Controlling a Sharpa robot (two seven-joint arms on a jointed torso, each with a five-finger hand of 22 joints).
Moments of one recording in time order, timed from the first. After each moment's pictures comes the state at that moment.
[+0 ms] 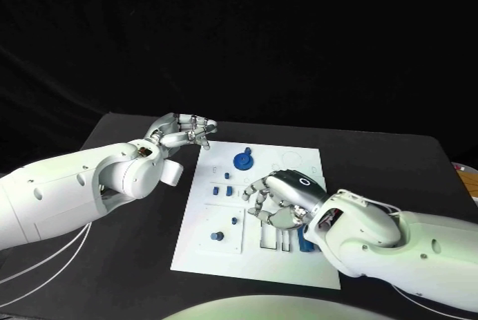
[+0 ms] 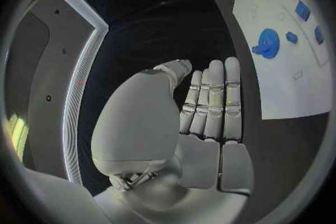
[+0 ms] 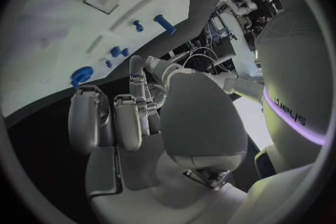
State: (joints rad) left arm 1.14 -0.90 0.00 1.53 -0.16 -0.29 0.27; left_hand 1.46 -0.22 0.48 0.20 0.30 0.93 0.20 0.23 0.30 0.91 0.14 0.42 0.19 1.00 0.07 1.00 0.39 0.18 0.91 0.16 0.81 0.70; right arm 1.08 -0.88 -0.14 1.91 -1.59 -0.51 -0.19; right_hand 1.34 -0.23 0.50 0.15 0.15 0.99 0.14 0.16 0.43 1.35 0.05 0.21 0.19 1.47 -0.02 1.46 1.29 0.06 1.46 0.09 1.32 1.31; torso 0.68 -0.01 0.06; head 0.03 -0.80
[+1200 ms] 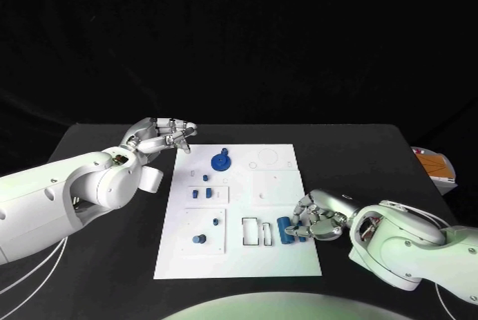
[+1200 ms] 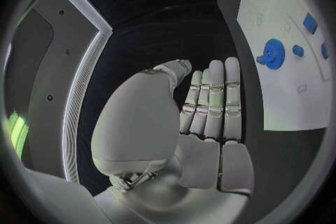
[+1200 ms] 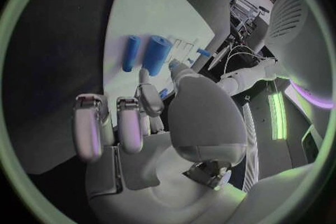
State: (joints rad) left arm 1.14 -0.91 0.00 1.53 -0.16 -0.27 0.28; left_hand 1.46 -0.22 0.47 0.21 0.30 0.93 0.19 0.24 0.30 0.91 0.14 0.42 0.19 1.00 0.07 1.00 0.39 0.18 0.91 0.16 0.81 0.70; right arm 1.02 -1.16 -0.17 2.00 -1.36 -0.40 -0.40; right_hand 1.16 -0.18 0.15 0.29 0.21 0.94 0.10 0.34 0.60 1.37 0.02 1.17 1.22 1.47 -0.05 1.51 1.31 0.04 1.47 0.06 1.47 1.31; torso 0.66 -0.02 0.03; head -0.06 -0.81
